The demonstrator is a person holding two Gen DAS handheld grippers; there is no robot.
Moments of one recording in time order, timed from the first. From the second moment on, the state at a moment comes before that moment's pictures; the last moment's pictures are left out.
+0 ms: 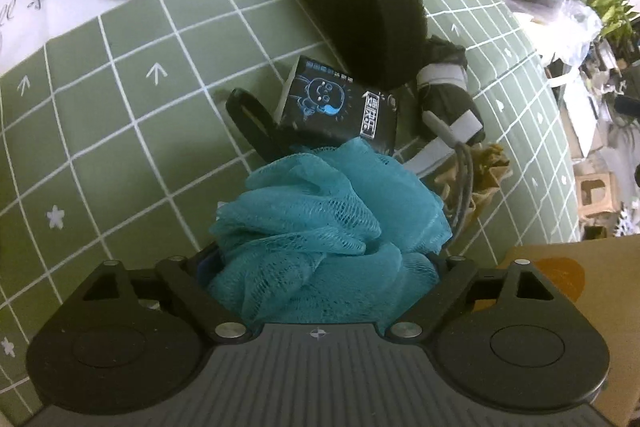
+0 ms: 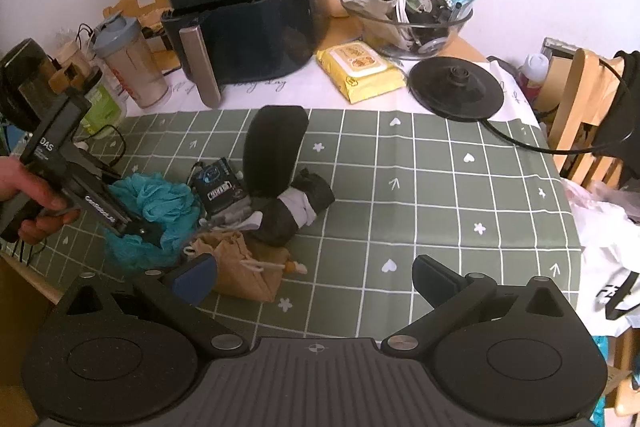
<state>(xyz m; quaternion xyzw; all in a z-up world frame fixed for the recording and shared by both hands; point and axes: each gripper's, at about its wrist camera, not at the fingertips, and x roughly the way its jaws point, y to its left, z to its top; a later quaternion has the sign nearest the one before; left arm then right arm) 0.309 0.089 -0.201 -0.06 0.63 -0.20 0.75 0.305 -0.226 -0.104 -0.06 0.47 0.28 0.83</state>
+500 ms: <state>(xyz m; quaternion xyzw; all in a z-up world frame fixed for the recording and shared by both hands) 0.278 0.108 -0.178 -0.10 0.59 -0.16 0.79 0.315 -0.213 -0.111 -0.07 0.47 0.32 0.82</state>
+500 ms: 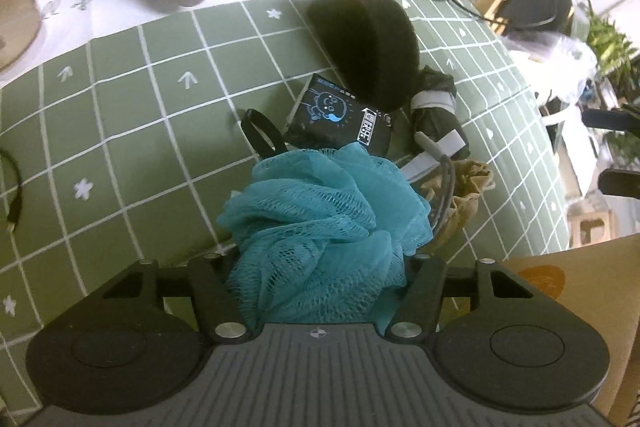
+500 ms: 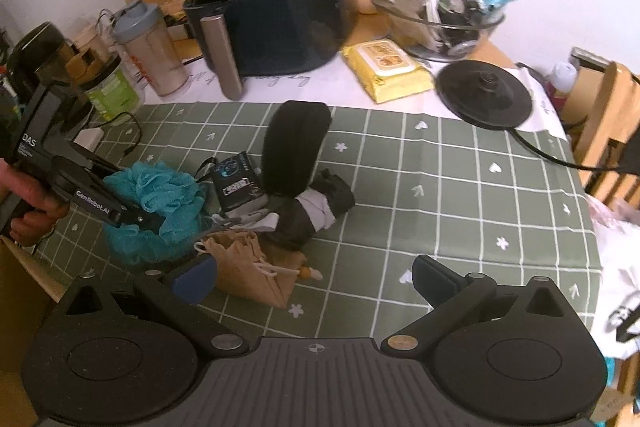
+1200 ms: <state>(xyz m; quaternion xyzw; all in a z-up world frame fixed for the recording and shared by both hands) 0.208 0.127 -0.086 -0.13 0.47 -0.05 0.87 0.346 -0.169 -0.126 -0.09 0.50 0.45 0.74</state>
